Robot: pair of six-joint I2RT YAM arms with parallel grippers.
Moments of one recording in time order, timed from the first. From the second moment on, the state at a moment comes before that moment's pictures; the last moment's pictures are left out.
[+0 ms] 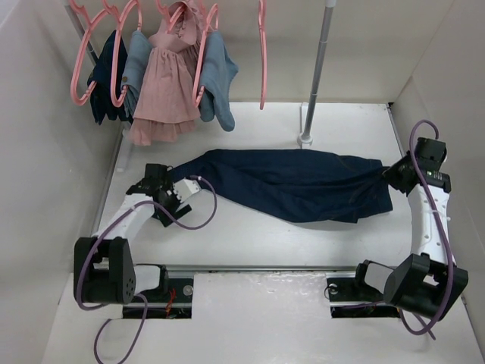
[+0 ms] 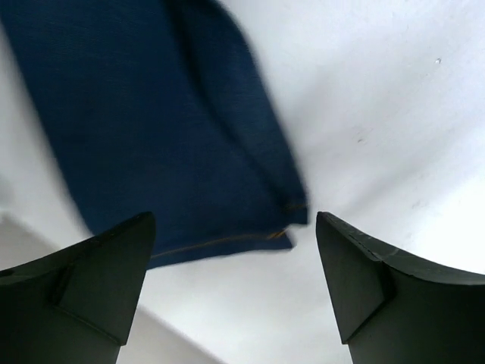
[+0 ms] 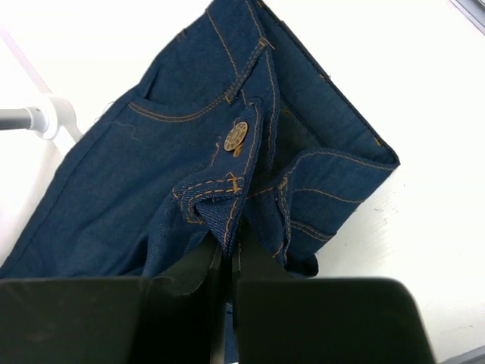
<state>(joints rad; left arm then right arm) -0.06 1.22 0.72 -0.62 0.06 0.96 -0.37 1.15 1.03 -0.68 -0.02 0.56</state>
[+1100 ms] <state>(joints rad) 0.40 1.49 1.36 -0.77 0.19 0.98 -0.37 1.12 1.13 -0.76 0.05 0.52</state>
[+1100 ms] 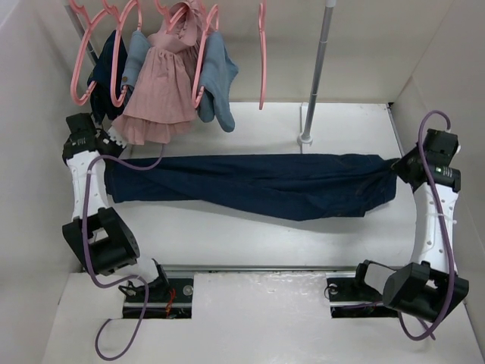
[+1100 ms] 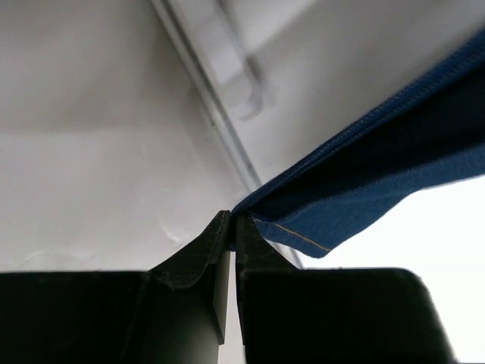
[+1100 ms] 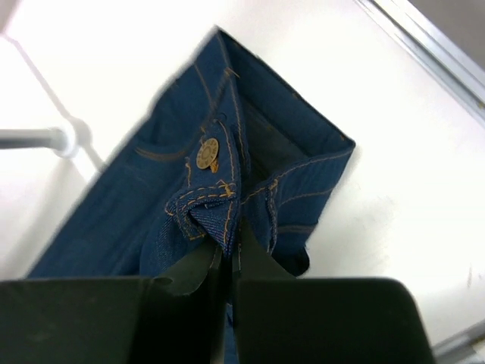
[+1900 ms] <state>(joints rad) 0.42 1.44 1.12 -0.74 0.06 1.06 -0.40 1.31 0.96 -0.70 -0.05 0.56</state>
